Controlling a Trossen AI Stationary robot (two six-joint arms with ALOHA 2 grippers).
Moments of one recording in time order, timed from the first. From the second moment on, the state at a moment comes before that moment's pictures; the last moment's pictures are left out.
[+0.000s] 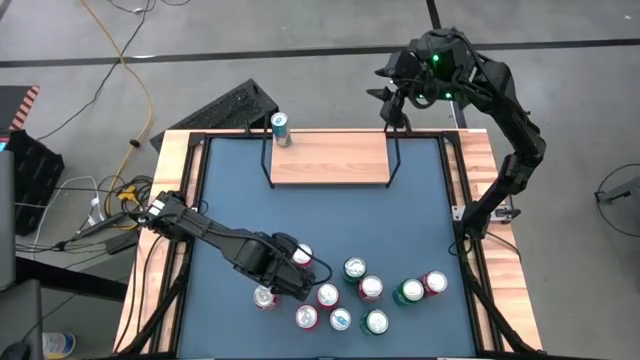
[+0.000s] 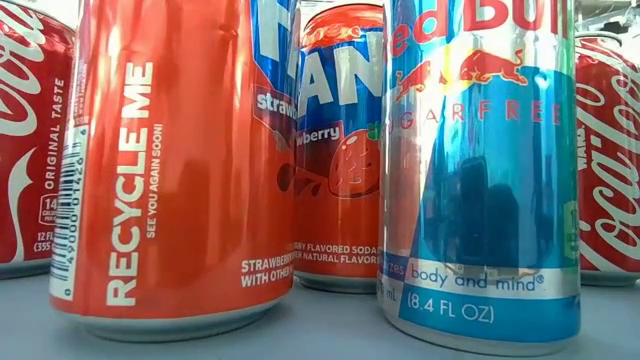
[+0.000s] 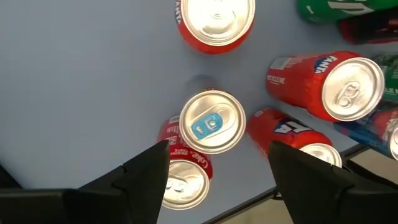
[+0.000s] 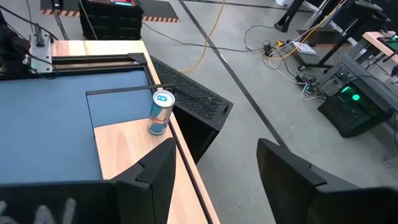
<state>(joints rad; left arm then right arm) -0.45 1.93 2.00 -1.43 -0.09 -1.53 -0.48 1.64 2.35 -1.18 0.13 -0.29</state>
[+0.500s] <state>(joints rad) -0.45 2.00 2.01 -1.44 -0.06 -1.50 -0.48 1.64 2.35 -1.20 0.13 -0.29</state>
